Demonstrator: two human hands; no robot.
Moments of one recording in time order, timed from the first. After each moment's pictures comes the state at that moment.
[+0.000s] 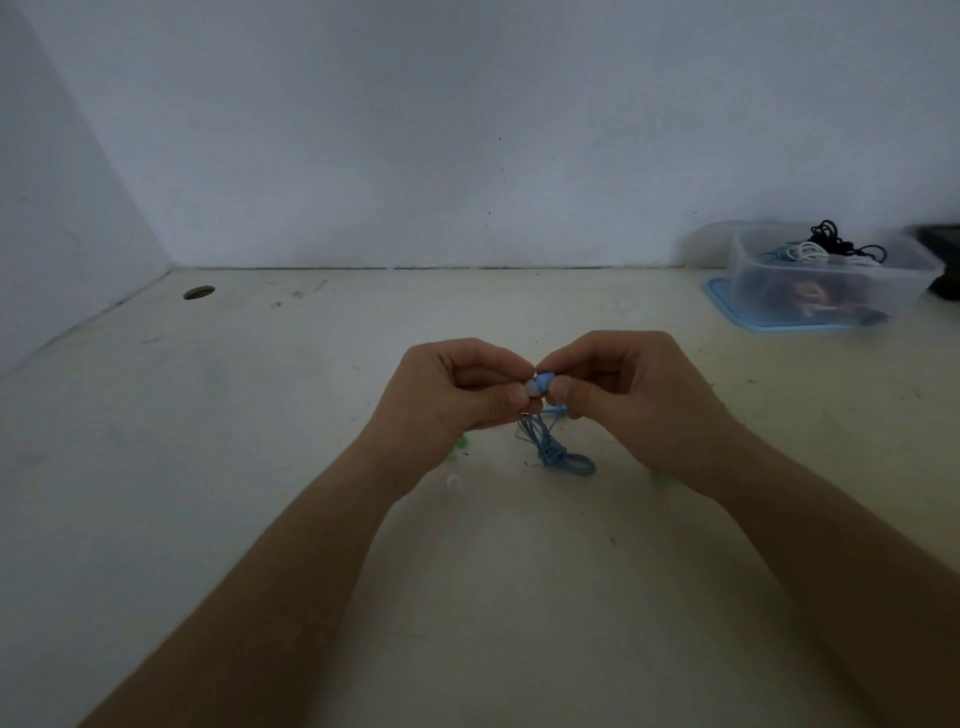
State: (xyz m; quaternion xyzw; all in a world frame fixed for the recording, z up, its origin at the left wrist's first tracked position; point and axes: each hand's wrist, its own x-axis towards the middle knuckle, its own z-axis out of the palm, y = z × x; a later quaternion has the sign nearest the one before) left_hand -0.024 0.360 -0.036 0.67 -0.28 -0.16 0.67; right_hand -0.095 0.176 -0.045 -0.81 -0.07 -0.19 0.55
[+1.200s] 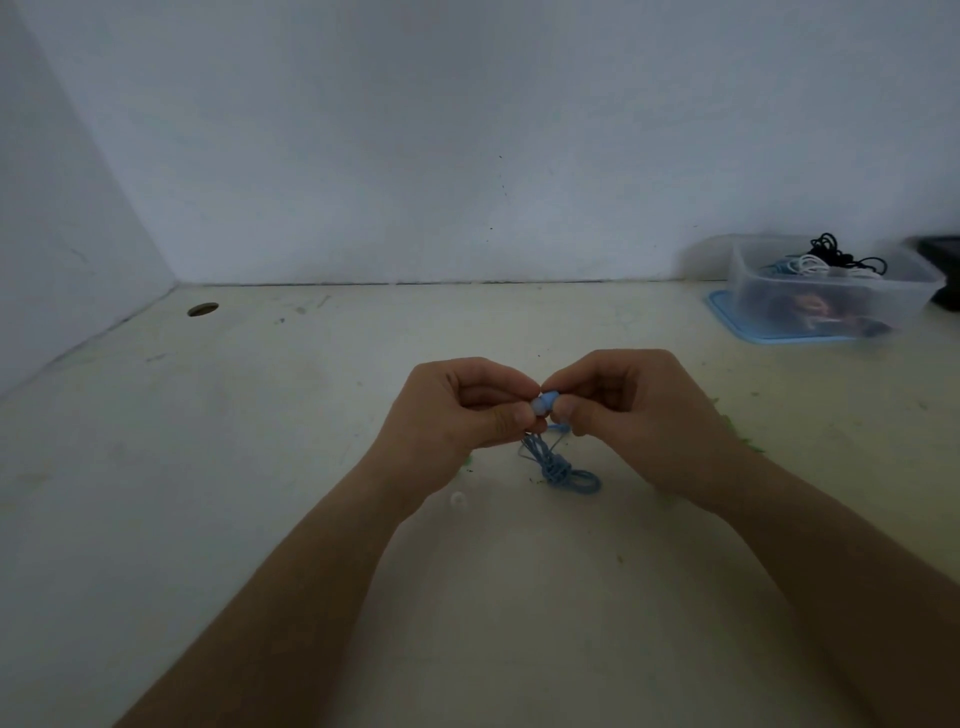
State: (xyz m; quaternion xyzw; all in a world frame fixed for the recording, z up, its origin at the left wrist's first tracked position) left_hand -0.026 0.360 -0.035 0.68 -0.29 -0.16 0.65; right_hand -0.095 0.176 -0.046 -0.82 -0.06 -0.19 0.53
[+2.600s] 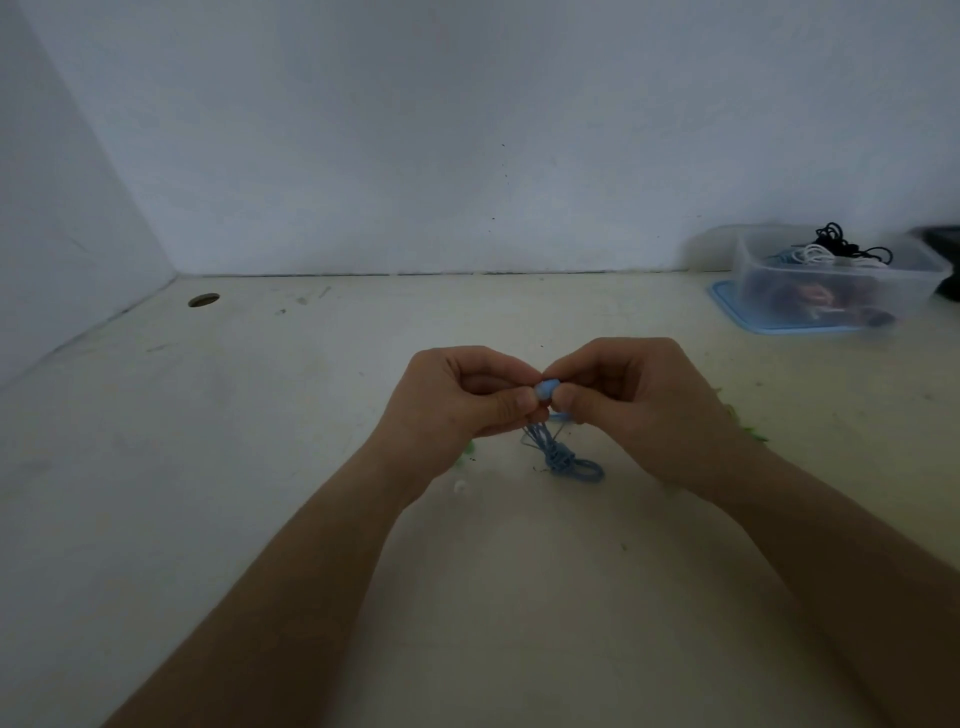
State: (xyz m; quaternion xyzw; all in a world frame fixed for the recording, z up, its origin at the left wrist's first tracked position) left_hand -0.028 0.360 -0.033 0.67 -0.26 -0.18 0.67; right_hand -0.096 0.178 -0.048 -0.82 -0.07 -0.20 0.53
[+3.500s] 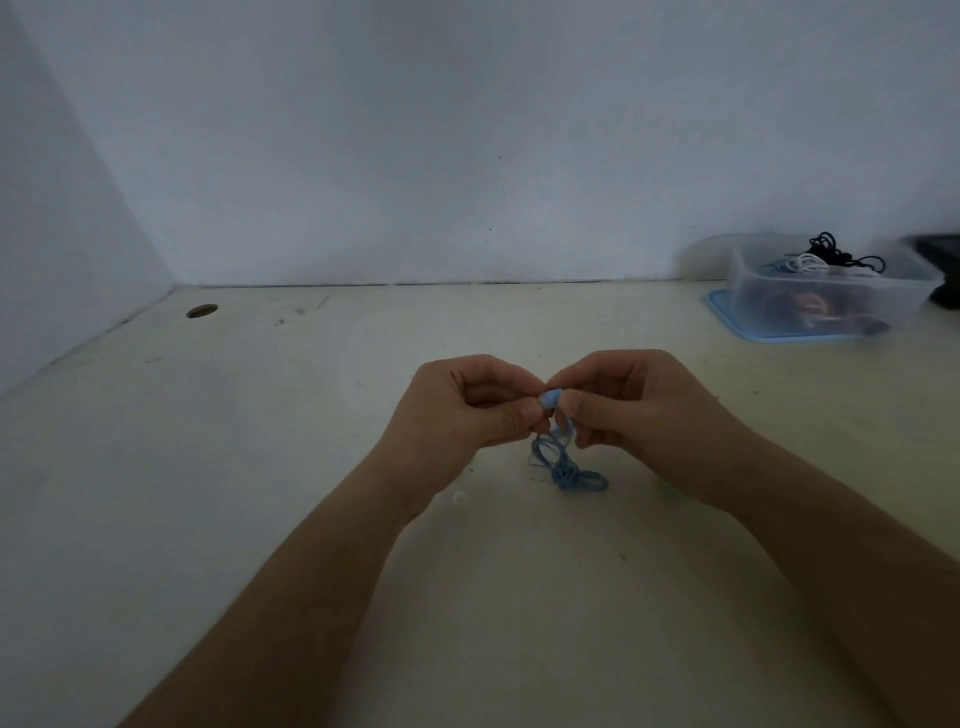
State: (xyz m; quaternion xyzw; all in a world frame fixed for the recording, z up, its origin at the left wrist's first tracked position) left_hand -0.025 0.357 -0.038 0.69 -0.29 -0.15 0.65; right_hand -0.098 0.173 -0.042 -0.75 -0.03 -0.09 0.66
